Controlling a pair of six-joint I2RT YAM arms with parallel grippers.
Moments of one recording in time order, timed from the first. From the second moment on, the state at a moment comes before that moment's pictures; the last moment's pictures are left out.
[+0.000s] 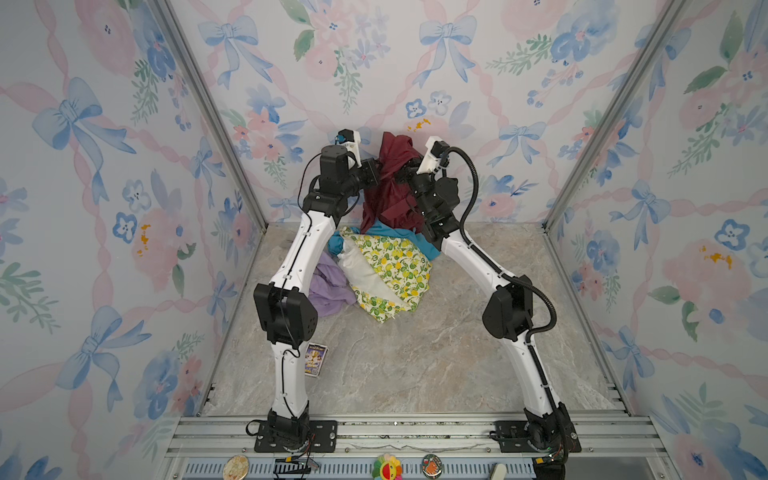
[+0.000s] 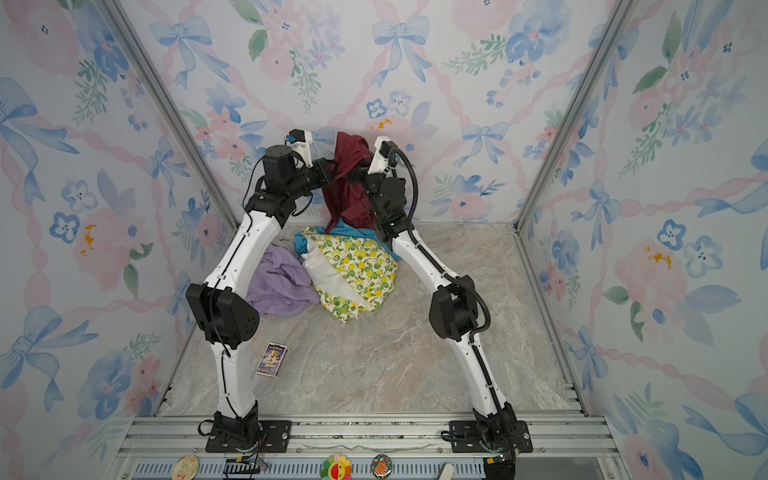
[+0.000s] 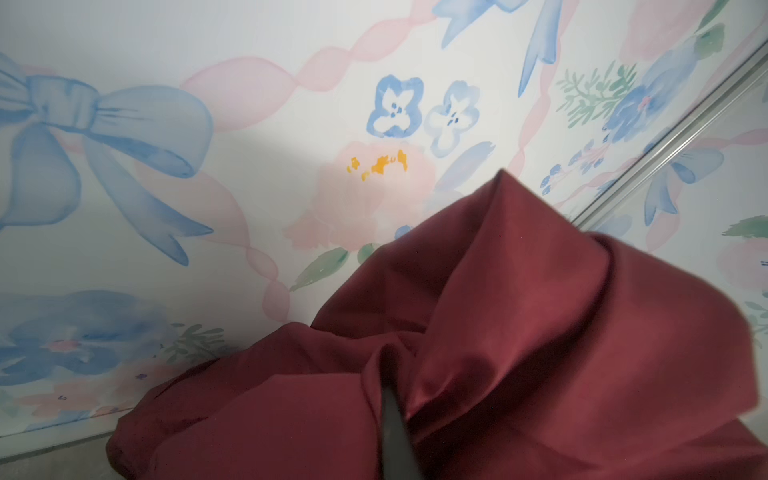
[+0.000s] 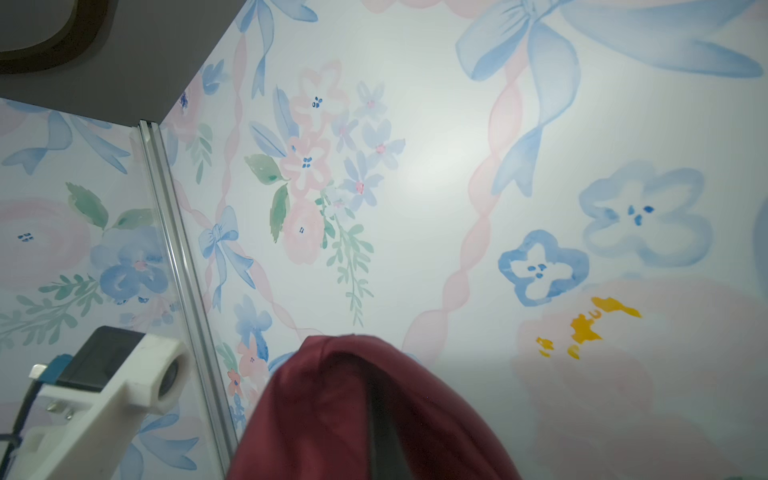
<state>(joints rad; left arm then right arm) -0.25 2.09 2.28 -0.29 0.33 -0.49 0.55 2.43 2.46 0.53 0.08 0.31</state>
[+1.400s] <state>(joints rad) -0.38 1.82 1.58 0.14 0.36 -0.13 0.27 1.96 2.59 -0.11 0.01 0.23</state>
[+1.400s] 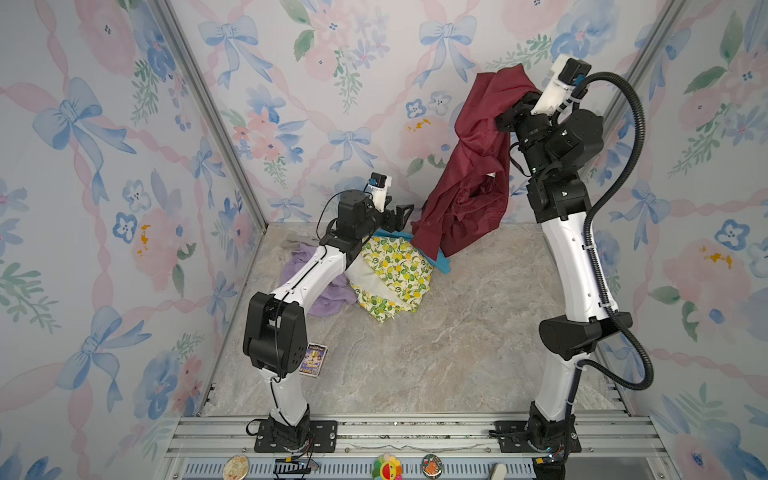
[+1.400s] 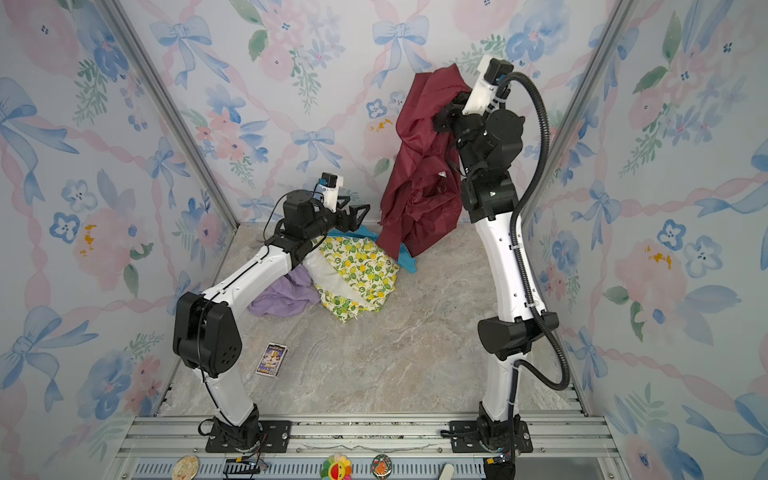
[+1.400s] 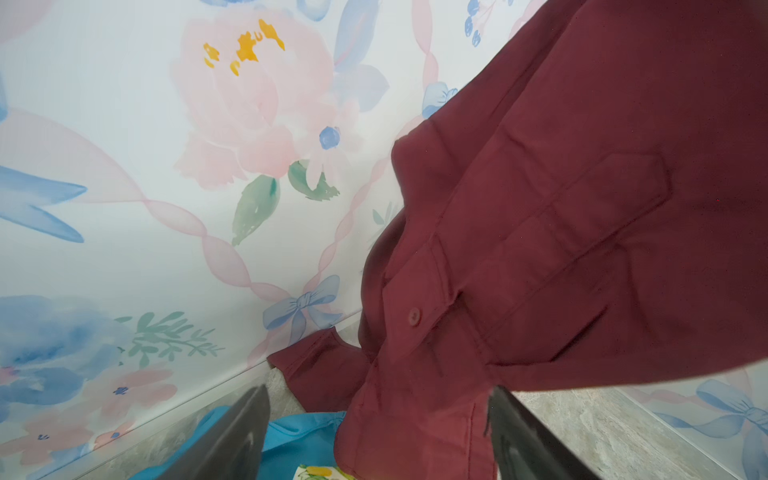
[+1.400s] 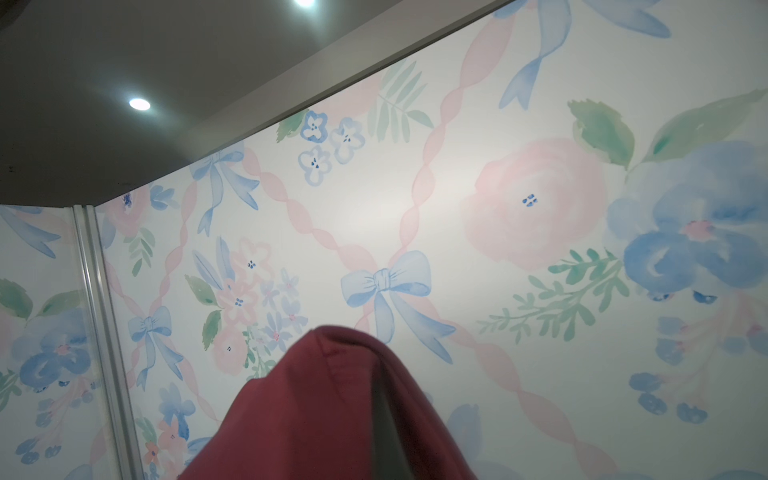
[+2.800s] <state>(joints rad) -0.53 1.54 1.24 0.12 0.29 -0.12 -0.18 1.28 1.70 -0.37 -0.06 0.29</state>
